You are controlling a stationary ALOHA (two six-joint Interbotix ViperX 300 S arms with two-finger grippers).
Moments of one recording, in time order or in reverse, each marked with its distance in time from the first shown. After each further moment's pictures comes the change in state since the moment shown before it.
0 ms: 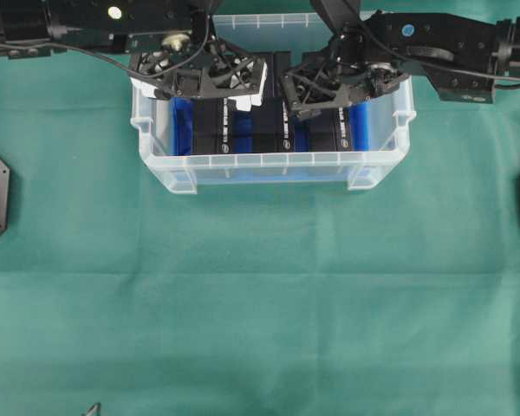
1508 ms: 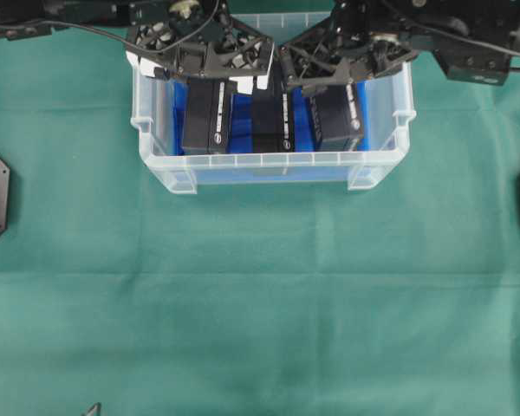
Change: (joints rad) left arm 0.000 0.005 -0.216 0.003 0.195 0.041; right arm -0.003 -0.040 -0.166 -0.046 0.181 0.028
